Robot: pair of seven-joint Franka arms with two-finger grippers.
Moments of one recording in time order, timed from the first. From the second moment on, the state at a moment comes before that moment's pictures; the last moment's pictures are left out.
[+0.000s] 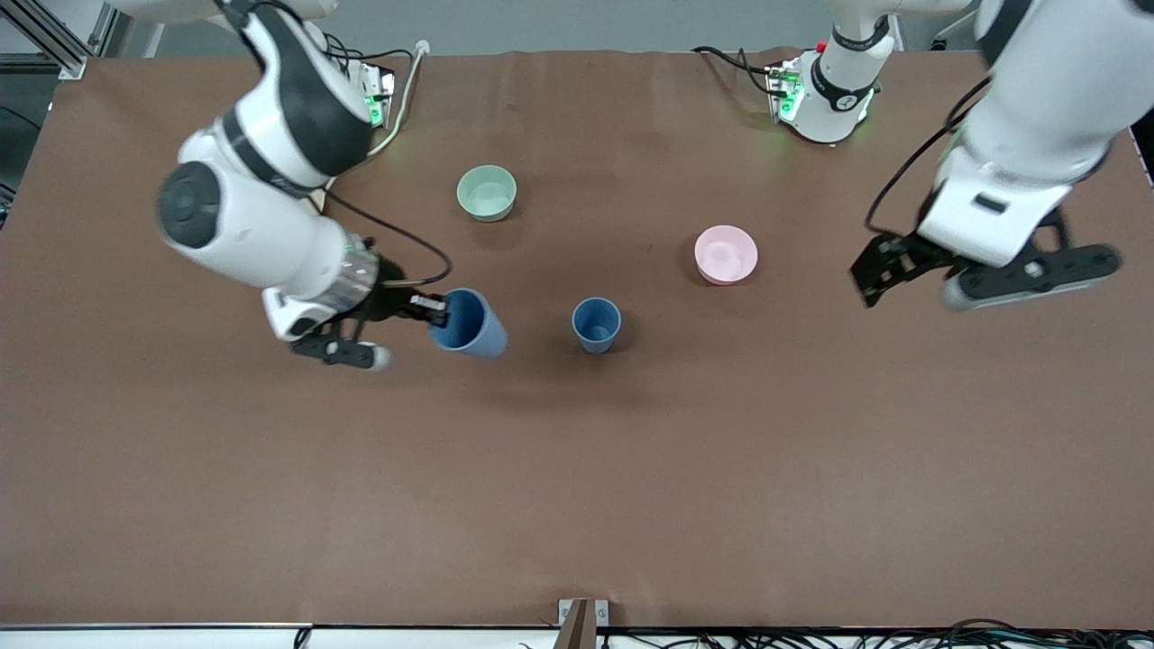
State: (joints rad) left arm -0.09 0.16 -0.26 -1.34 0.17 1.59 -0.45; right arm 0.07 0.37 0.46 -1.54 0.18 1.97 0.70
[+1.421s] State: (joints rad) left arm -0.03 0.01 -0.10 -1.44 0.04 1.50 -0.09; right arm 0.25 0.58 0.52 -1.56 0.11 2.18 0.89
